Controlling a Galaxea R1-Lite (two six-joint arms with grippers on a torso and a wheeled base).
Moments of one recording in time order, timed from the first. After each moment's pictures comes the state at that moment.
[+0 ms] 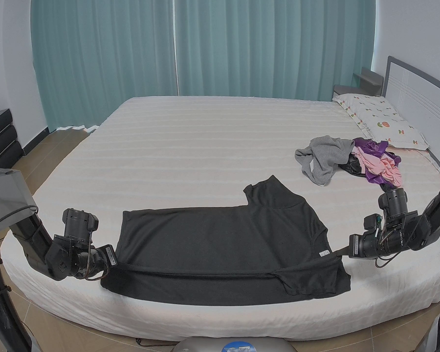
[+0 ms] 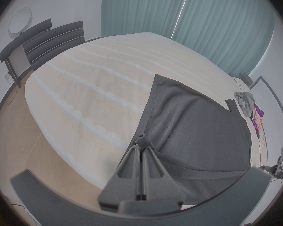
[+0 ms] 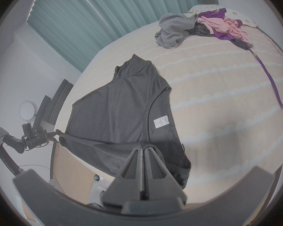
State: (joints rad) left arm -0.10 2.06 -0.53 -0.63 0.13 -0.50; right arm 0.06 2.00 -0.65 -0.40 0.34 0.23
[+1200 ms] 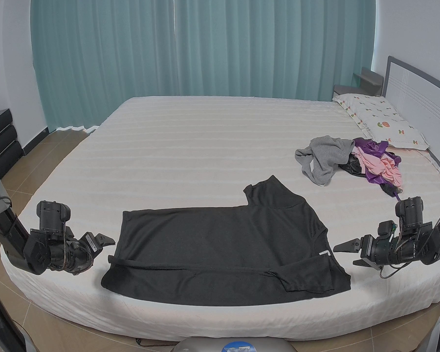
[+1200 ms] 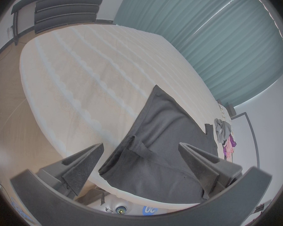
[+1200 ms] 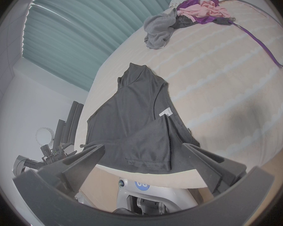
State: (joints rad) left arm 0.04 1.95 -0.50 -0.63 -0.16 -0.70; right arm 0.00 1.92 -0.46 -0.60 0.48 0.46
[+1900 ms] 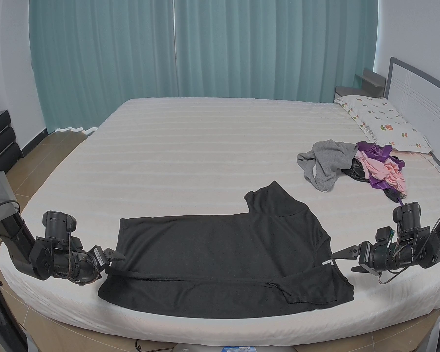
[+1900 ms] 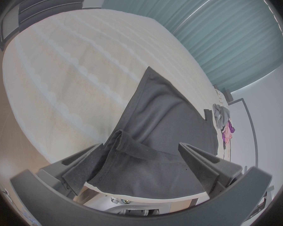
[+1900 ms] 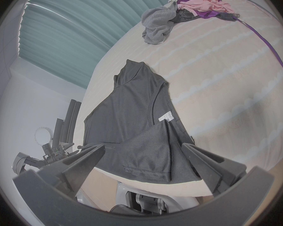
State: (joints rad) left arm 0.04 2.01 -0.46 -0.63 -0.28 -0.62; right arm 0.01 1.94 -0.44 -0.60 0.49 0.45
